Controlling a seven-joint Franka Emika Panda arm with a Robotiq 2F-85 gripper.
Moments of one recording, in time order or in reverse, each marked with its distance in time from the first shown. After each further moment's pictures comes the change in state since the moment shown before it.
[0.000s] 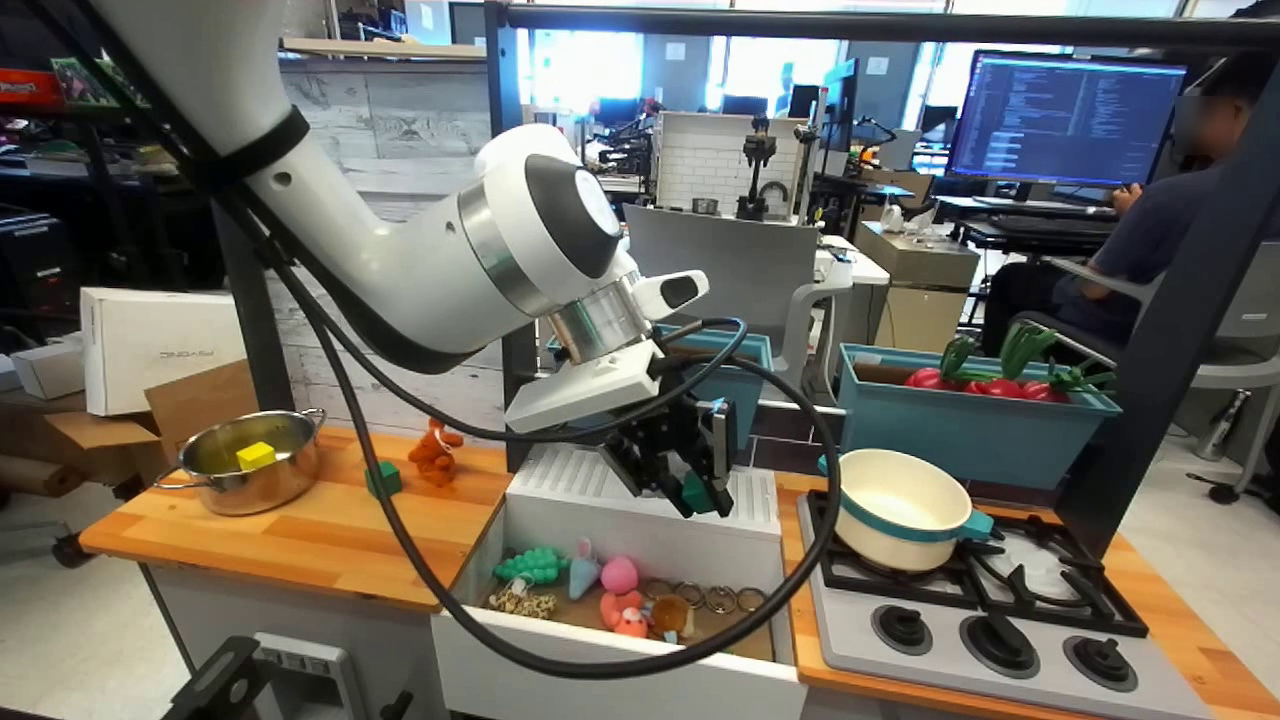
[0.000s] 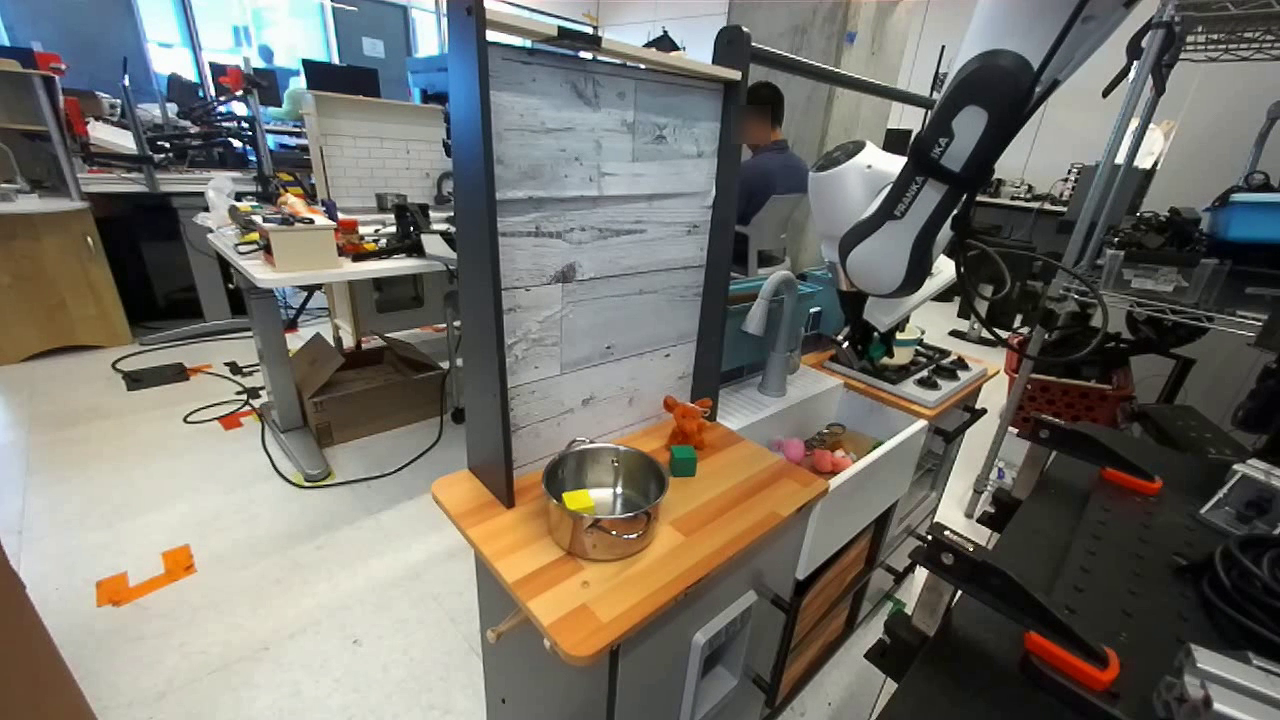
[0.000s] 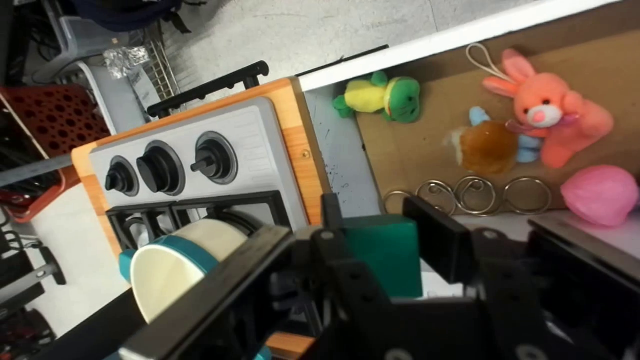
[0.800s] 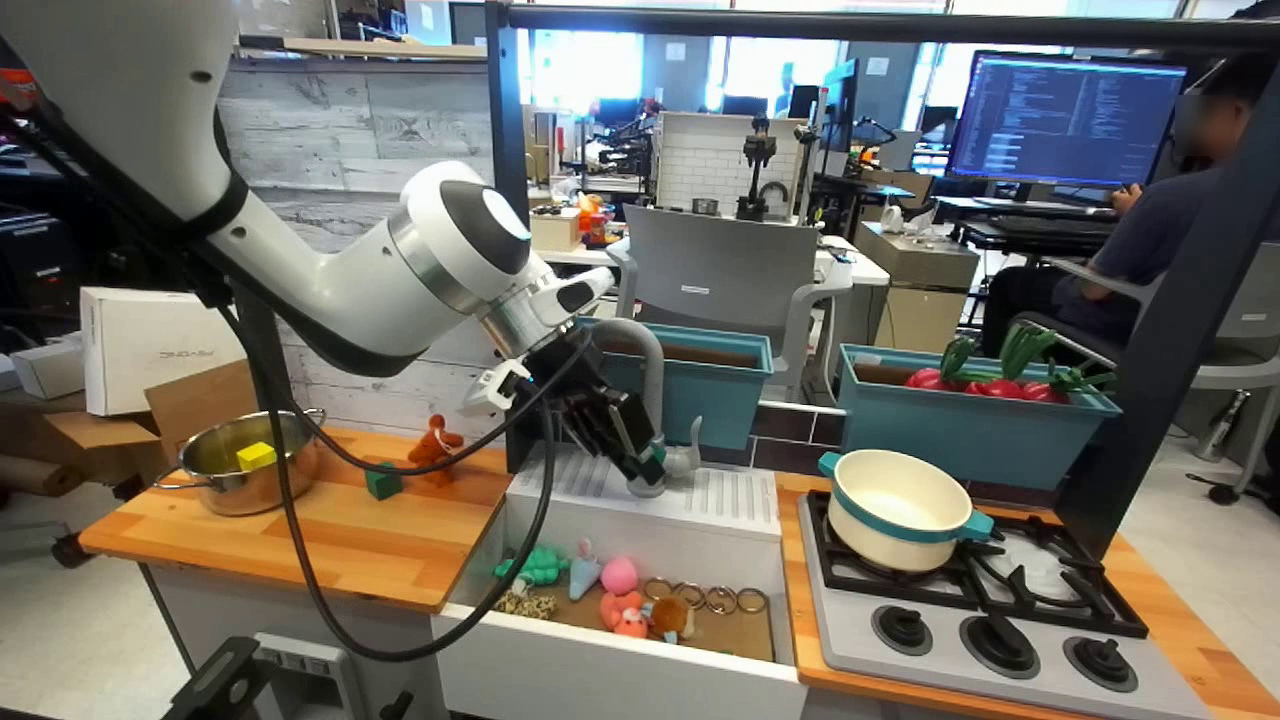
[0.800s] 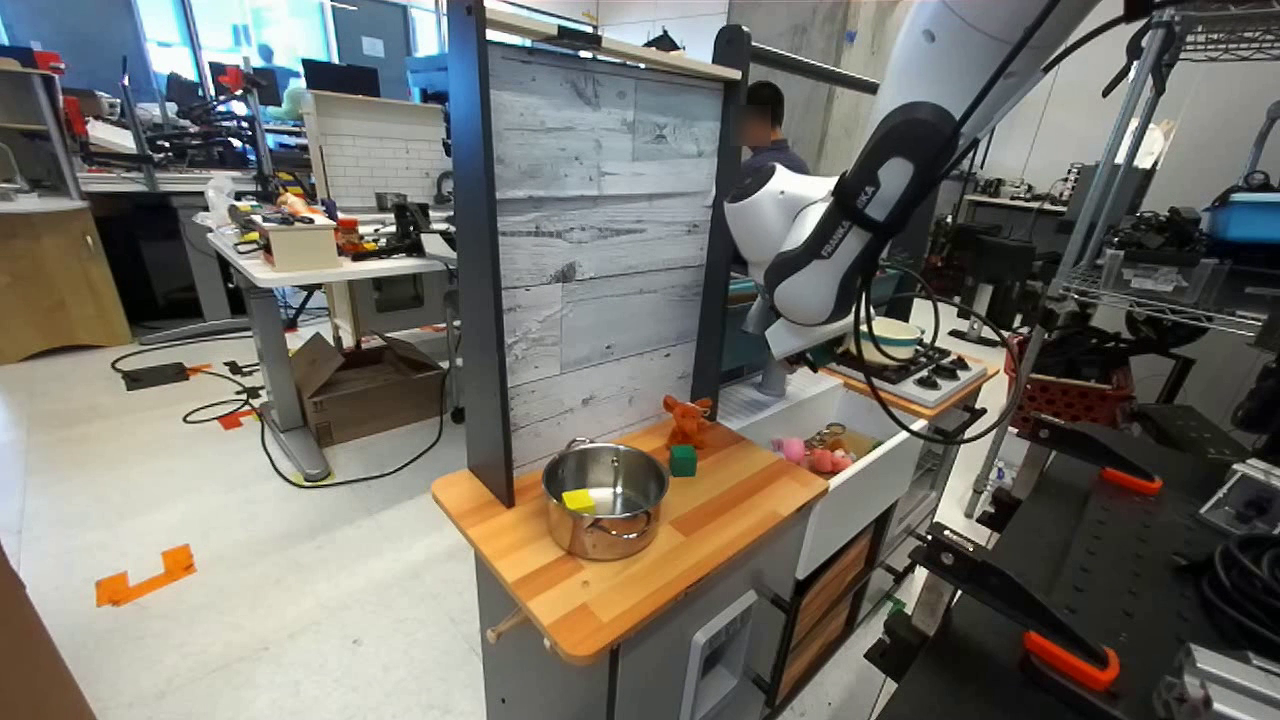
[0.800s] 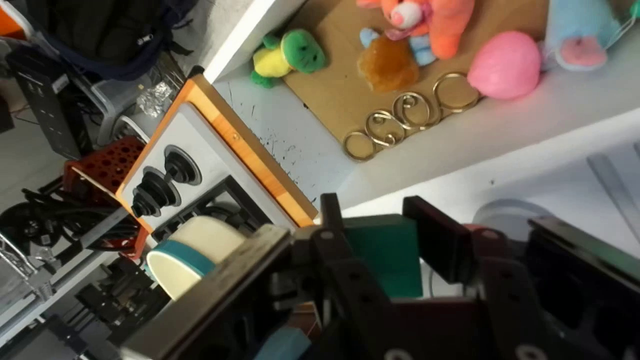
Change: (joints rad) arm 0.166 0.169 -0.073 0.213 0.035 -0.141 0.545
